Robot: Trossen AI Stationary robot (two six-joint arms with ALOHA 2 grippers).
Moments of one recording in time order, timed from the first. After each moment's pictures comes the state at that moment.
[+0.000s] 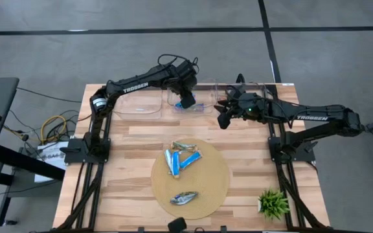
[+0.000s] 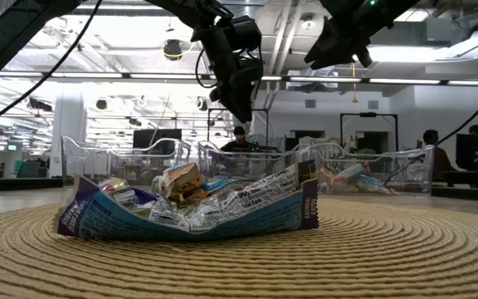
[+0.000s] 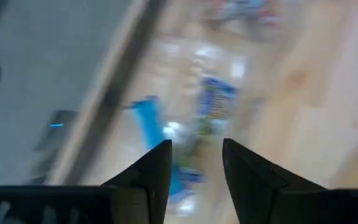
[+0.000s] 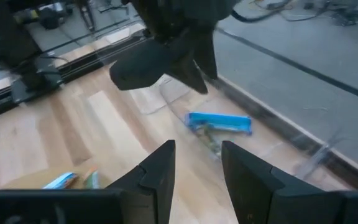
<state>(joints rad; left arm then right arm) 0.47 2.05 1.94 -0.91 -0.02 0.10 -0.16 1.11 0.91 -0.31 0.33 0.28</state>
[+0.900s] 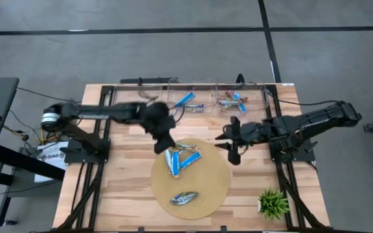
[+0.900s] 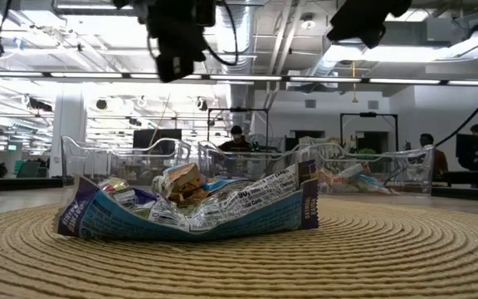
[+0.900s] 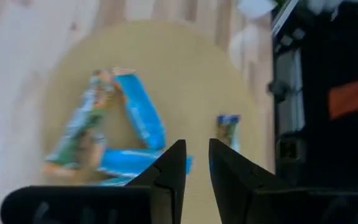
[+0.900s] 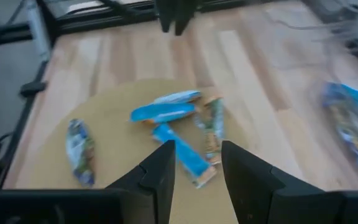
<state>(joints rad) 0.11 1.43 1.15 -0.54 0.43 -0.35 0.23 1.11 0.91 -0.42 0.21 0.24</state>
